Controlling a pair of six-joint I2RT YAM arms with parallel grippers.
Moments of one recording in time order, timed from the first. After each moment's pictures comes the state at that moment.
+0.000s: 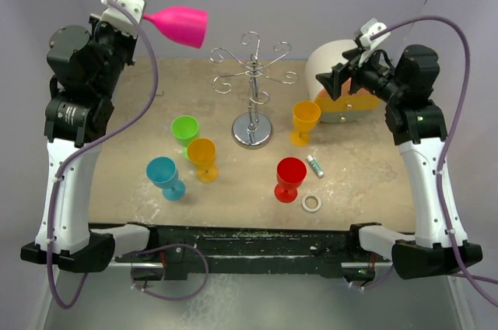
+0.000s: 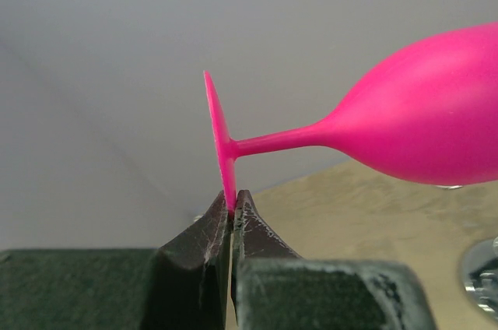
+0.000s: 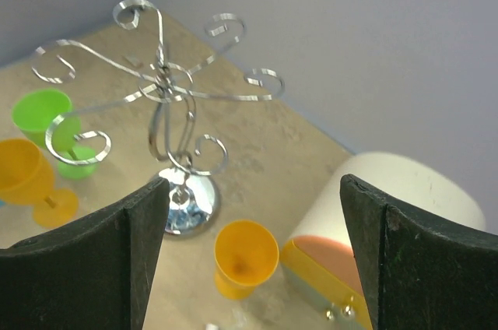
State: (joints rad) left arm -0.21 1.26 1.86 -0.54 -0.08 0.41; right arm 0.08 1.18 1.56 -0.46 -0.58 -0.21
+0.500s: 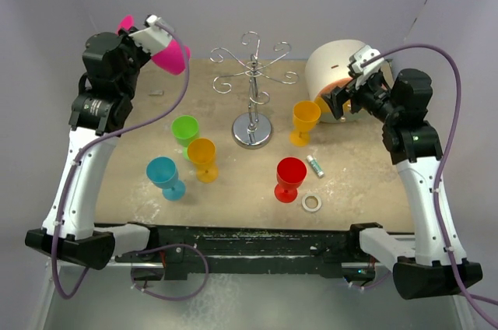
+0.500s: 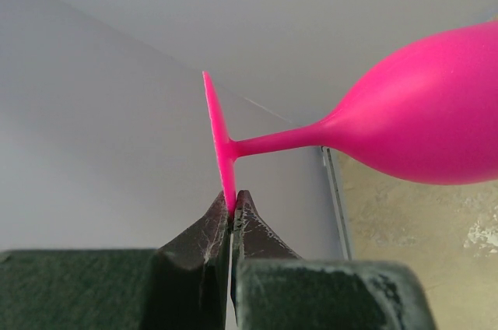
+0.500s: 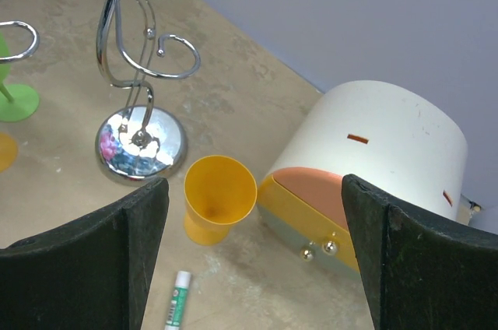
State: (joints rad) left arm -0.20 1.25 1.65 -0.49 -0.32 0.83; right arm 0.07 1.05 1.30 -0.46 -0.48 -0.36
